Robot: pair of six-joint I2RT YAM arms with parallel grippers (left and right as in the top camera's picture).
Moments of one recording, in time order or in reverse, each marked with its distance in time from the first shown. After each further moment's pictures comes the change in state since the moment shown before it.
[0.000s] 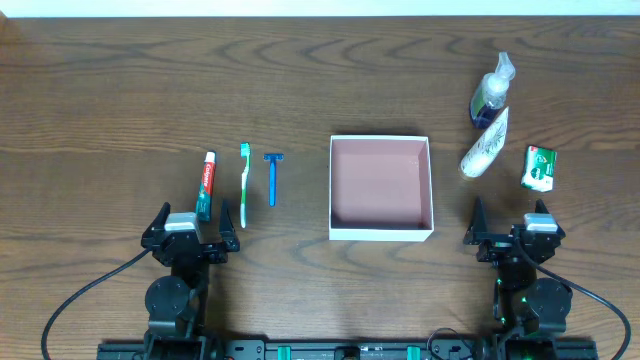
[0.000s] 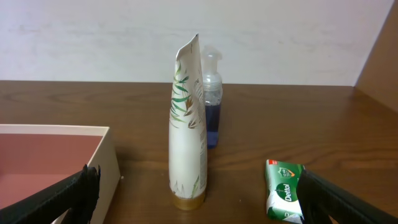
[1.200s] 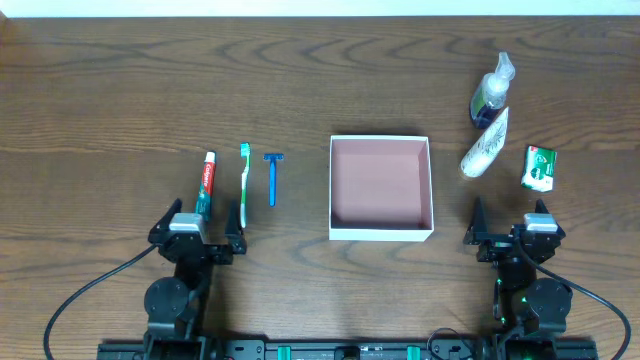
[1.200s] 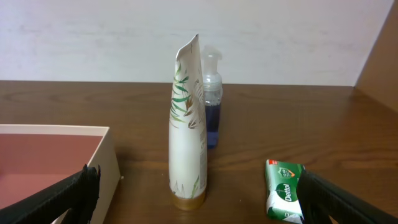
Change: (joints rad) left arm 0.000 0.002 0.012 0.026 0.127 -0.041; right arm 0.000 0.000 0.000 0.000 0.000 0.000
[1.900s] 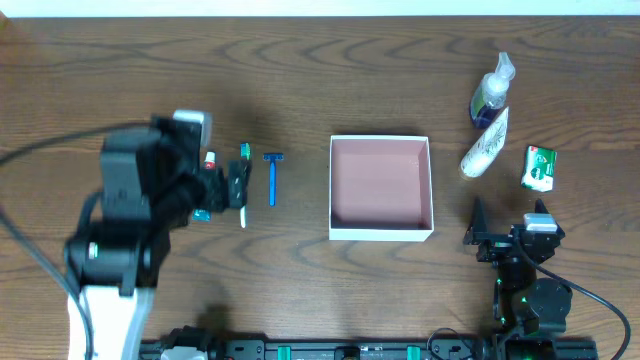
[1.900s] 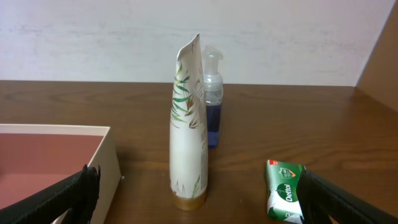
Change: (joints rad) left arm -0.001 1.011 1.140 -0.841 0.229 0.038; right arm 0.000 -0.001 -0.001 0.001 0.000 0.000
